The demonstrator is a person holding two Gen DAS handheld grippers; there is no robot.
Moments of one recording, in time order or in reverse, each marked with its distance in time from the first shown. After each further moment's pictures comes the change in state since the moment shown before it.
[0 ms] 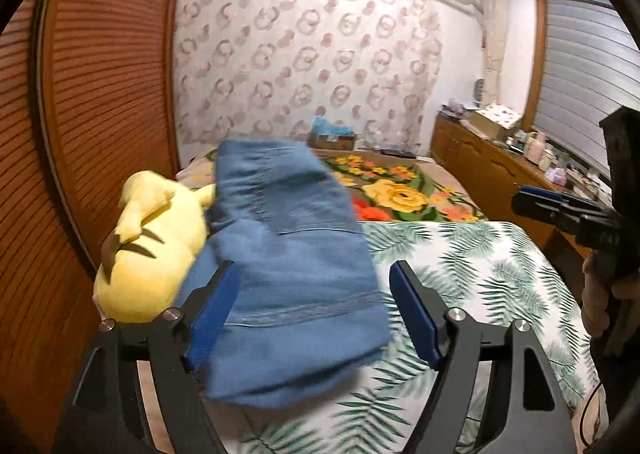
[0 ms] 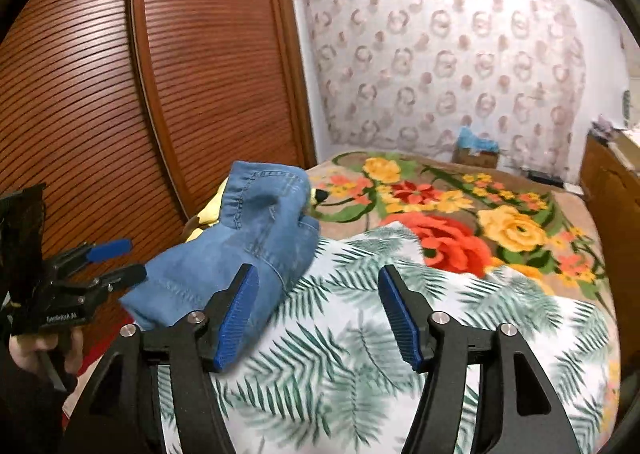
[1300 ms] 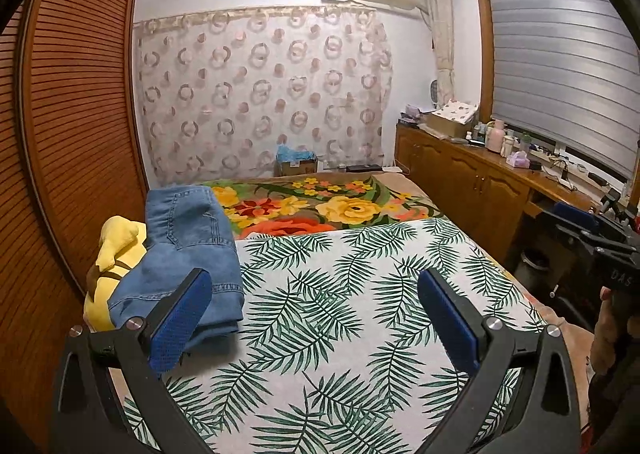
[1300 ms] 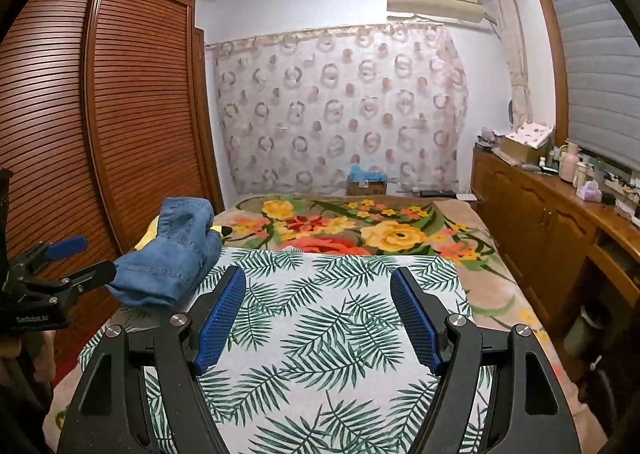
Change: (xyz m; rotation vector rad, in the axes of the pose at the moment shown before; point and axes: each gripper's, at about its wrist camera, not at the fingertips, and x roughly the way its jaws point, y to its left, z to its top) left arm -0.084 -0.153 -0.018 0.128 -0.093 -0.025; right arm -0.188 0.101 -0.097 0.115 -0.174 -0.335
